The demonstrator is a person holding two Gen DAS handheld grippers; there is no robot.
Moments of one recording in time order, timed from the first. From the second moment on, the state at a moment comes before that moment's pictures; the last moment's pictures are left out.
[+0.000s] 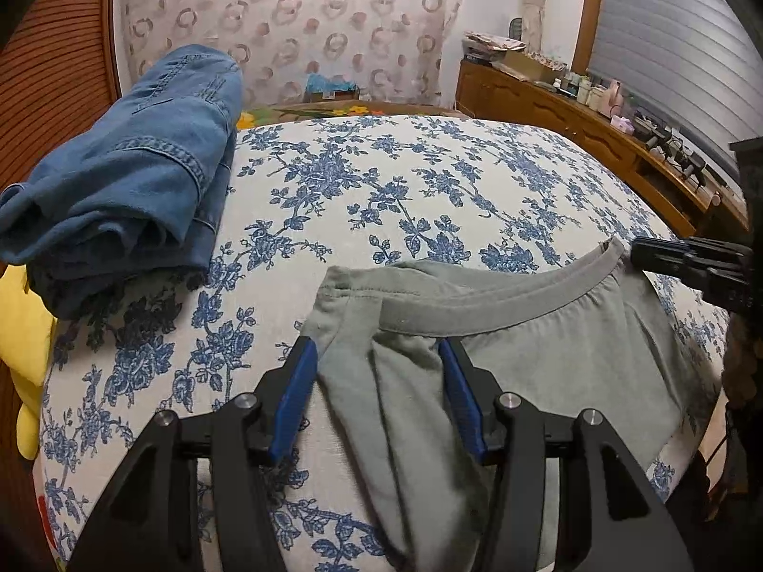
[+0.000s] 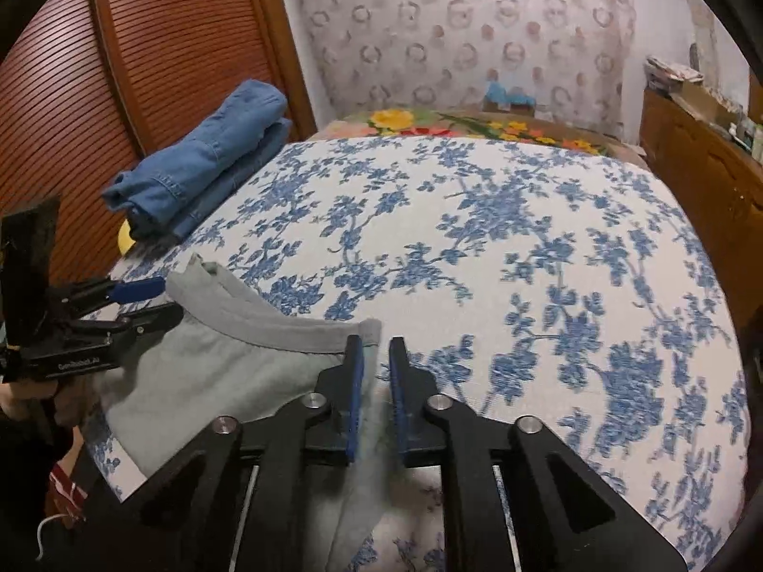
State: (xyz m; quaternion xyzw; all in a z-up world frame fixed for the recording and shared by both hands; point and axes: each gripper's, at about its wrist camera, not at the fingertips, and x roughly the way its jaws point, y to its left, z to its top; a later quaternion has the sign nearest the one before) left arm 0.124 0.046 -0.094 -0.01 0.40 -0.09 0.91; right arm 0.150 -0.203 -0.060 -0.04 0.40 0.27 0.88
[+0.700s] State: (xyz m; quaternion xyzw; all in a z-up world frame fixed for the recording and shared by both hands) left arm 0.126 0.046 -0.098 -0.01 0.40 -0.09 0.91; right arm 0.112 -0.217 -0.080 -0.06 0.43 0.26 0.87
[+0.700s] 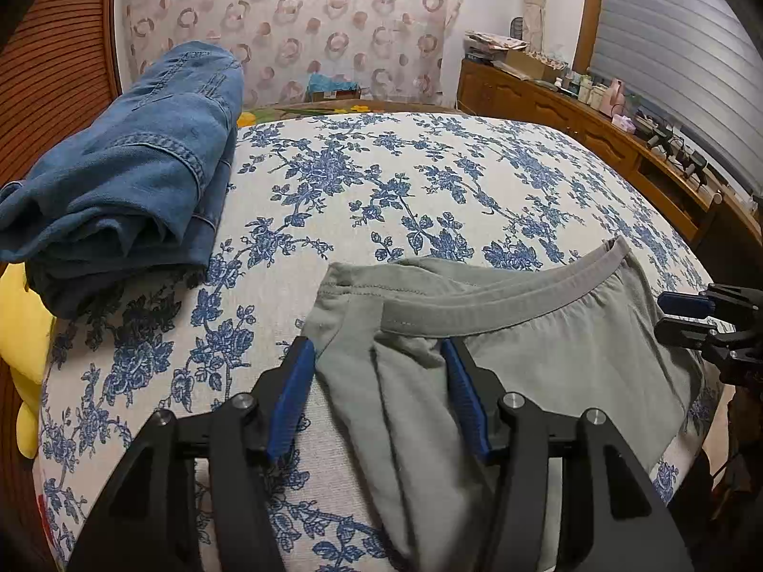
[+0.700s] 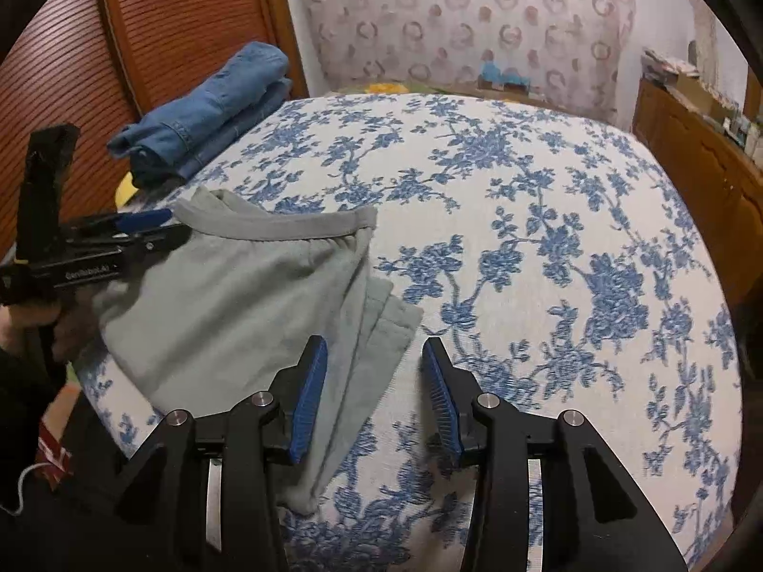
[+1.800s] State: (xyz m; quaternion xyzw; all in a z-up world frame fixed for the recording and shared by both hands) left arm 0.125 0.050 -0.090 -0.02 0.41 -0.10 0.91; right arm 0.114 -0.197 -0.087 -0.07 0.39 0.24 0.88
